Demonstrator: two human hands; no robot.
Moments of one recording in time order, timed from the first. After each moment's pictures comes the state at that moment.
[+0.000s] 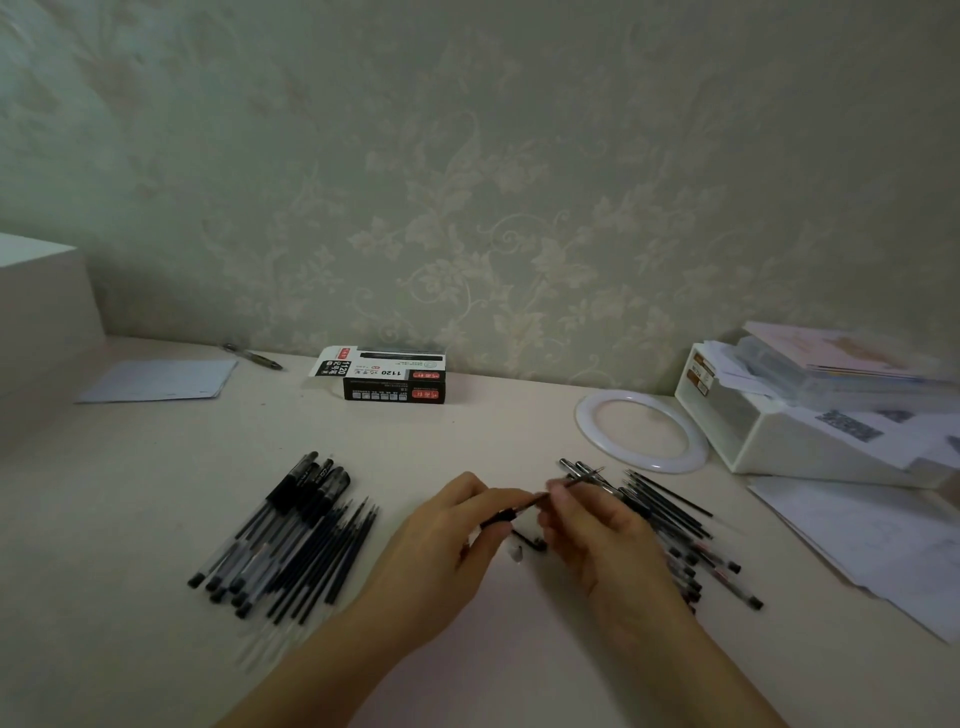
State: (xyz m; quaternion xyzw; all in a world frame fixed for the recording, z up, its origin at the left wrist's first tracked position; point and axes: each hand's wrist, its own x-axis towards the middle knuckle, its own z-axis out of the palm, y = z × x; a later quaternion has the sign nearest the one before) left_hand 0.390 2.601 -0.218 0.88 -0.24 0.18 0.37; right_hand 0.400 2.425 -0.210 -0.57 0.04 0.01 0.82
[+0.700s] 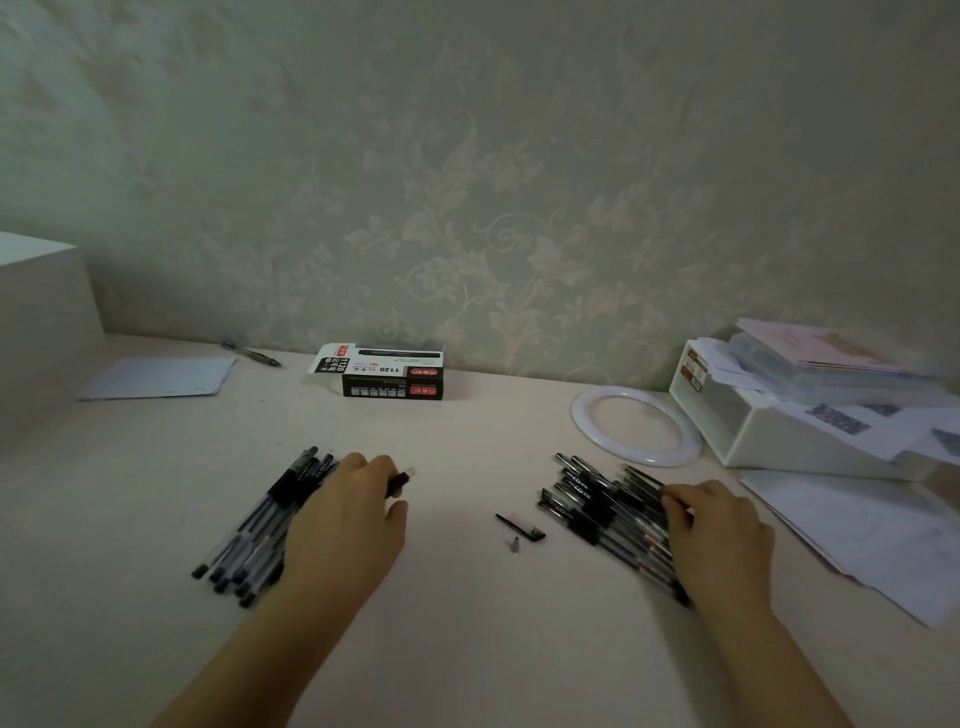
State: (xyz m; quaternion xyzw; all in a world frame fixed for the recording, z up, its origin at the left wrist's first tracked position) left_hand 0.388 2.645 -0.198 0.96 0.04 0.17 0.20; right_hand 0.416 2.338 -0.218 -0.95 0.11 -0.25 0.17
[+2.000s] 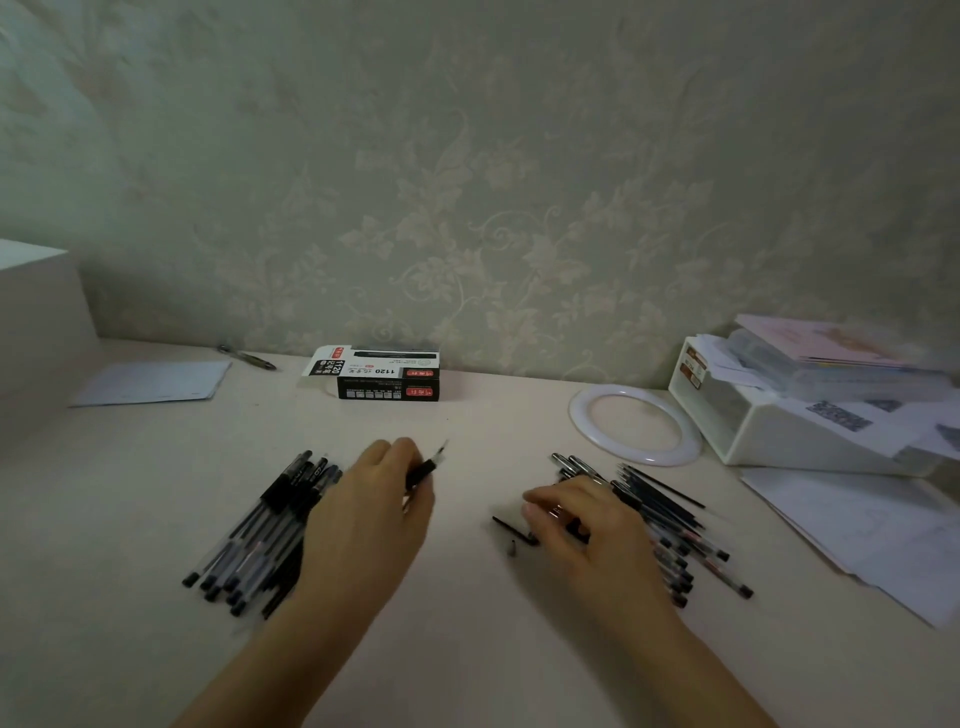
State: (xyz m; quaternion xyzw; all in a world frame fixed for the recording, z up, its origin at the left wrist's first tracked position) left_hand 0.389 2.626 -0.196 0.93 -0.02 0.28 0.22; right_hand 0.399 2.413 -0.217 -0.87 -0.19 -0.22 0.40
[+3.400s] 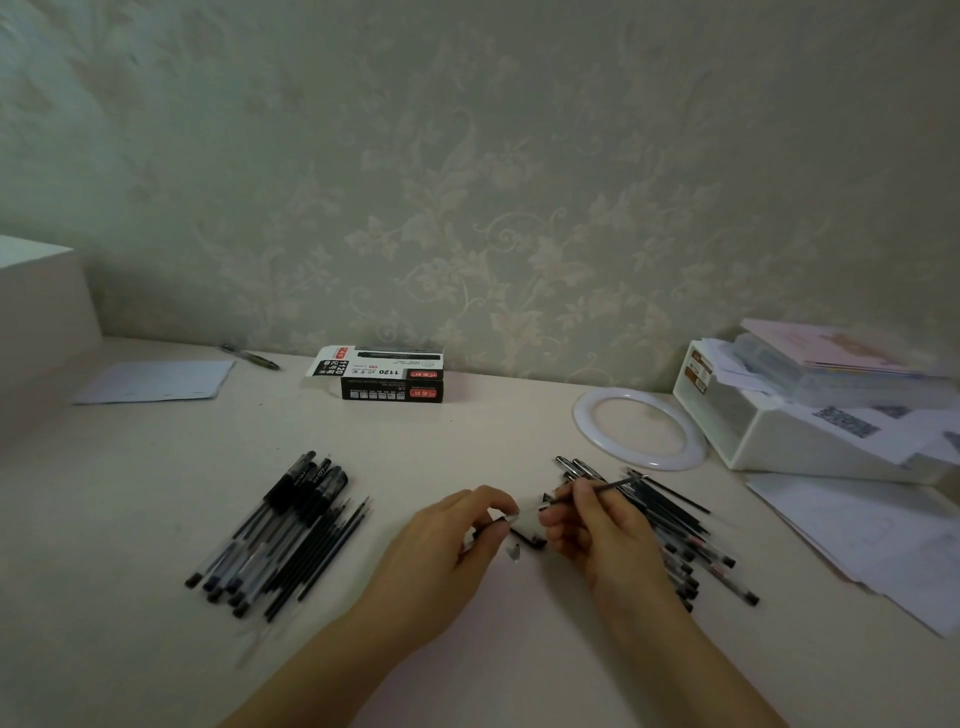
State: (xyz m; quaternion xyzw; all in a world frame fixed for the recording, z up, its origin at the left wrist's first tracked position) left_hand 0.393 2.599 -0.230 0.89 -0.19 0.15 0.40; right_hand 0.411 2.419 -0.223 -0.63 0.01 -0.03 0.78
